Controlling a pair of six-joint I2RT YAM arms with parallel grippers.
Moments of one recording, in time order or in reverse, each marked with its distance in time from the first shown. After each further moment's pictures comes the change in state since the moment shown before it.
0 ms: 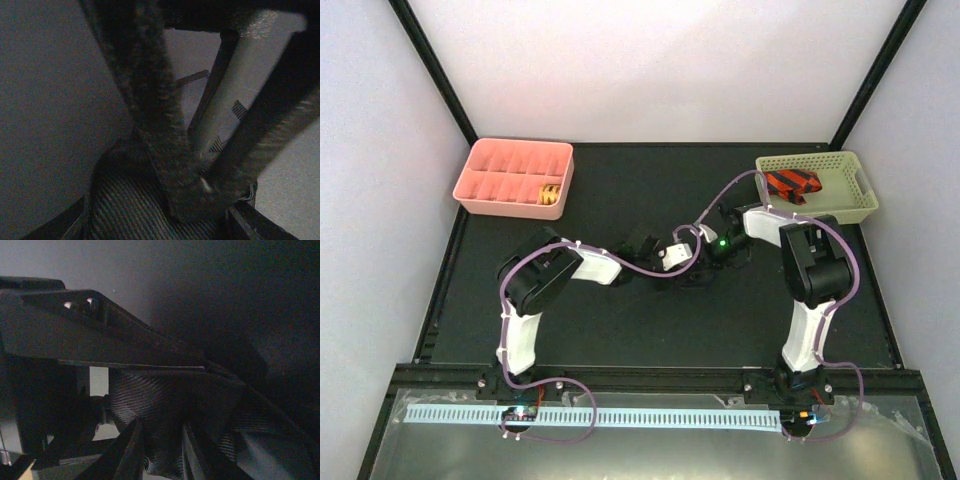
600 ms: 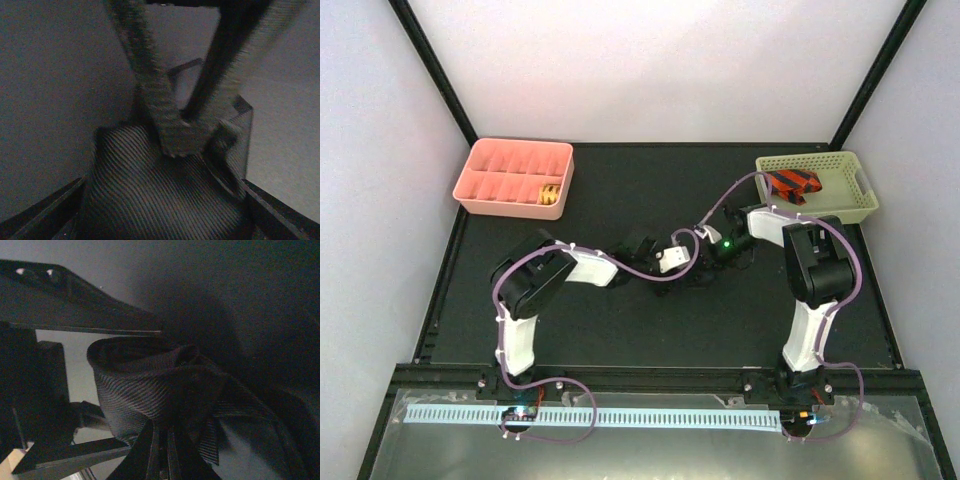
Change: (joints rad) left arm -0.001 -0.042 -0.021 -0.034 -0.021 0.045; right arm -0.029 -0.004 -0.019 -0.003 0.010 -0.012
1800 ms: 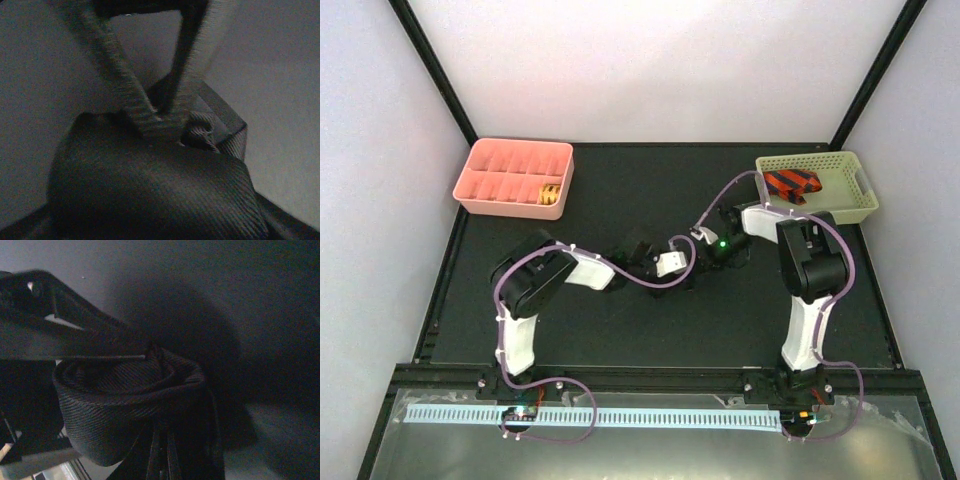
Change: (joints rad) left arm 0.006 0.009 -0.054 0.101 0.056 0.066; right arm 0.010 0.047 0.046 -0.059 0.042 -0.038
